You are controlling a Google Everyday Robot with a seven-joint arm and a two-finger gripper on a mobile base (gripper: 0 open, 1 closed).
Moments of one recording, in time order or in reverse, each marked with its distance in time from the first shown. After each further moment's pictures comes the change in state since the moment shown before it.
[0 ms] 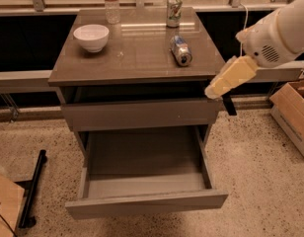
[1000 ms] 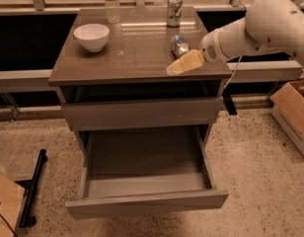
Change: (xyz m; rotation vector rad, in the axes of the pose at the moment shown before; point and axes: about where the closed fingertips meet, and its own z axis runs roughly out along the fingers) arm -0.030 -0.081 0.147 0.039 -0.168 0.287
